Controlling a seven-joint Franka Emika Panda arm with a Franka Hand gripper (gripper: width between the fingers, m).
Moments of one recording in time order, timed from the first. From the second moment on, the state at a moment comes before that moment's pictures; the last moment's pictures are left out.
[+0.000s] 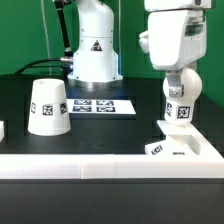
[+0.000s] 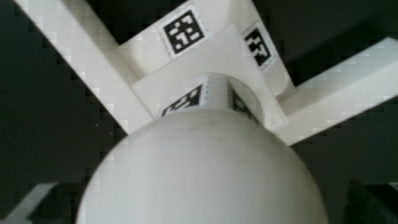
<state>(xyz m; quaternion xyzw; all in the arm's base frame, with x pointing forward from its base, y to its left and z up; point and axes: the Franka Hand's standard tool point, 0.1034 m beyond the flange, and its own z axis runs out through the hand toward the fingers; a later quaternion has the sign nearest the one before) 0.610 0.106 0.119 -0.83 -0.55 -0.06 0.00</state>
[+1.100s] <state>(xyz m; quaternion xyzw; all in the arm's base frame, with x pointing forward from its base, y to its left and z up) 0.611 0.103 0.119 -0.75 -0.66 -0.05 -0.02</state>
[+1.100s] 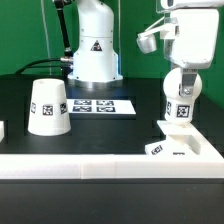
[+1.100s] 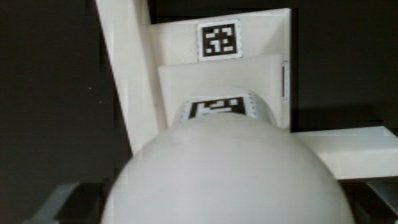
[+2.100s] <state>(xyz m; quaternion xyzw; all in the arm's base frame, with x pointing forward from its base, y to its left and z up) 0.609 0.092 0.118 -0.96 -0.28 -0.06 0.02</state>
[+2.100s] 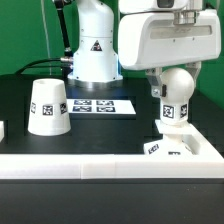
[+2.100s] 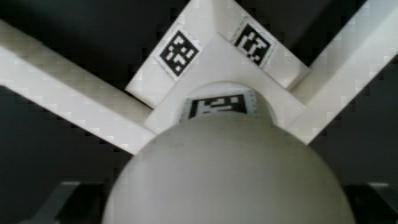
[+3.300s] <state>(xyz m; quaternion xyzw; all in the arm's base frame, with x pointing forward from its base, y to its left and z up) 0.603 0.098 0.118 -0.97 0.25 -0.02 0.04</state>
